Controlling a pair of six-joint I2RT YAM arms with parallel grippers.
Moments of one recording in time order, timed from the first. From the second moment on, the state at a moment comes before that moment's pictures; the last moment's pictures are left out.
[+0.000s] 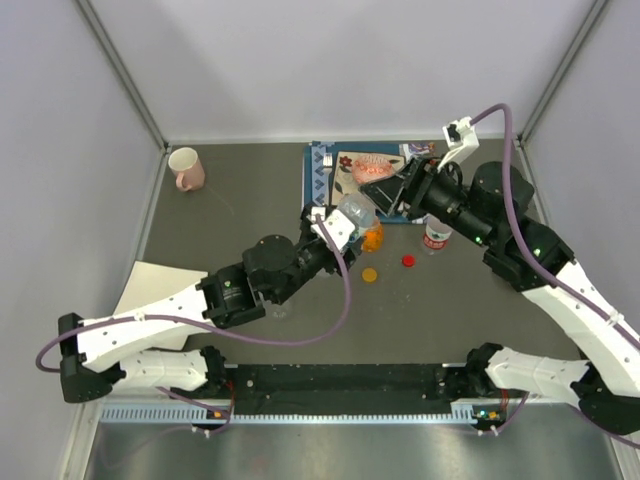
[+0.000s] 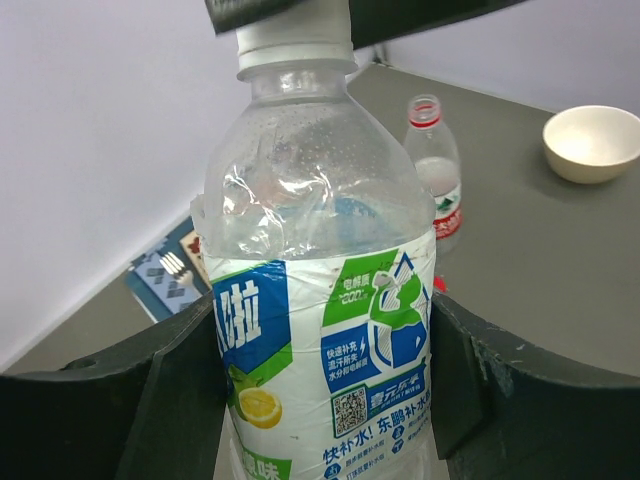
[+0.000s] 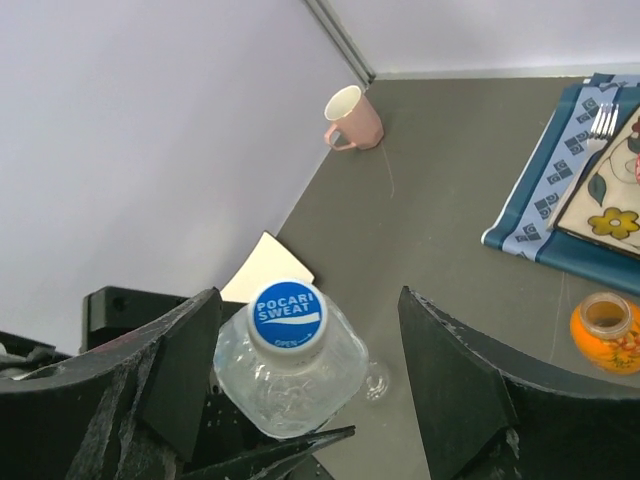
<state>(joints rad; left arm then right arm) -1.19 1.07 1.06 -0.02 -0.40 0.21 0.76 1.03 1.38 -0.41 -0.02 0.60</state>
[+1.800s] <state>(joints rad) -0.79 1.09 1.08 0.24 0.97 -0.33 0.75 0.93 1.35 -0.22 -0.66 0.24</state>
